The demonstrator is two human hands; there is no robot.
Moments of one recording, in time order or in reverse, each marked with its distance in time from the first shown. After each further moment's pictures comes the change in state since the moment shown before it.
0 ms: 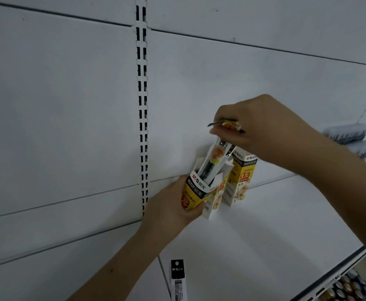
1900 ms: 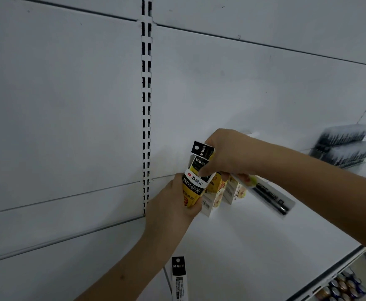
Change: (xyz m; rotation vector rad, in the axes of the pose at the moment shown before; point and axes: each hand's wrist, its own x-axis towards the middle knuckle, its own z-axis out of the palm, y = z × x) left_hand -0.007 0.010 0.005 0.112 0.142 -0.116; right_hand 0.018 -0.024 0.039 0.461 -0.589 0.497
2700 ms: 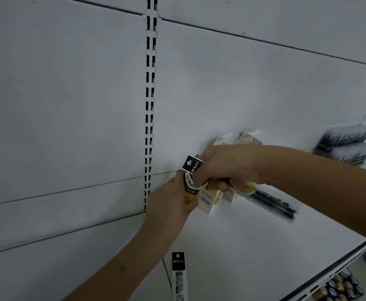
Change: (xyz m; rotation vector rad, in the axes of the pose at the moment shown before) left_hand 0.001 -0.002 -0.002 0.053 0.092 0.110; right_hand -0.008 -0.009 0.017 0.201 -0.317 0.096
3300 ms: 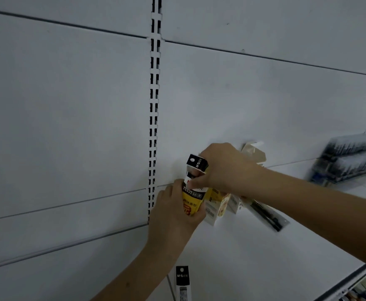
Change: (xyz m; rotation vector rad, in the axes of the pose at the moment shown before) left_hand -0.002 -0.004 0.012 -0.080 -0.002 -0.161; right_hand 0.018 0.004 0.002 -0.406 0.550 -0.241
